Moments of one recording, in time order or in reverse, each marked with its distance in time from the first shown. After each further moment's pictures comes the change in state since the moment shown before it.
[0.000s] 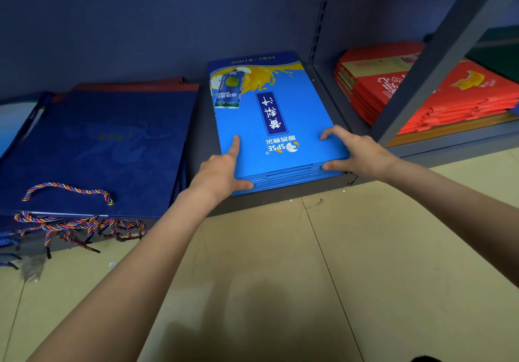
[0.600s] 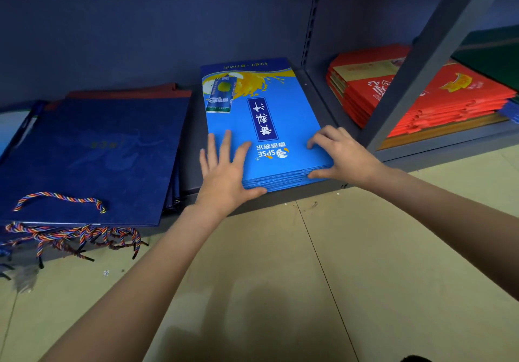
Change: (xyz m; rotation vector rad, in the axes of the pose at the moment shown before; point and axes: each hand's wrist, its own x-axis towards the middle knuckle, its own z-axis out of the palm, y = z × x) left_hand -0.001 0.011 0.027 0.098 0.305 0.183; right_hand 0.003 0.002 0.008 -0.247 0.164 -0.257
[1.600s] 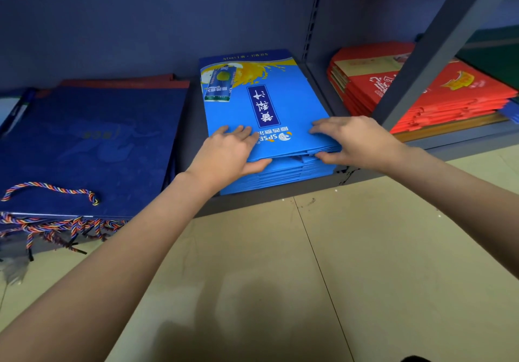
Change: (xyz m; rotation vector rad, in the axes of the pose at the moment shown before) left_hand 0.024 -0.001 -0.024 0.296 0.229 0.393; right_hand 0.001 -0.006 -0.034 -0.279 0.000 -0.132
